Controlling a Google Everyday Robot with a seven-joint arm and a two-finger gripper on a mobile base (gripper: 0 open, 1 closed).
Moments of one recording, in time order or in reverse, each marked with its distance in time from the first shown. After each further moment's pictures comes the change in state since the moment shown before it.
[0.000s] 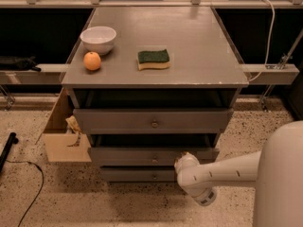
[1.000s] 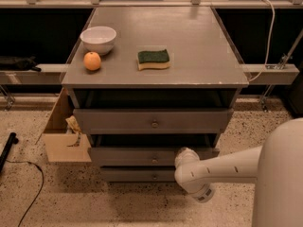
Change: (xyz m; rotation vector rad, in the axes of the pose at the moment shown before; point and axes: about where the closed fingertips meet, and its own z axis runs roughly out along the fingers) arm -0.019 -0.019 -0.009 0.057 -0.001 -0.025
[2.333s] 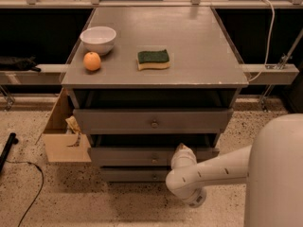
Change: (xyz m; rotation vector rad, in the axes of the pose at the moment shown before) arm -0.023 -0.012 -0.010 0.156 -0.032 -0.068
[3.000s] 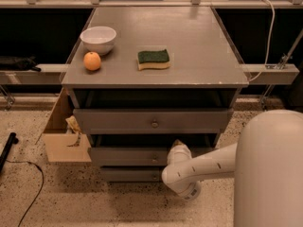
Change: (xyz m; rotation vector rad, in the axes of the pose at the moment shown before) arm -0.010 0.004 0.022 0.006 -0.008 -0.028
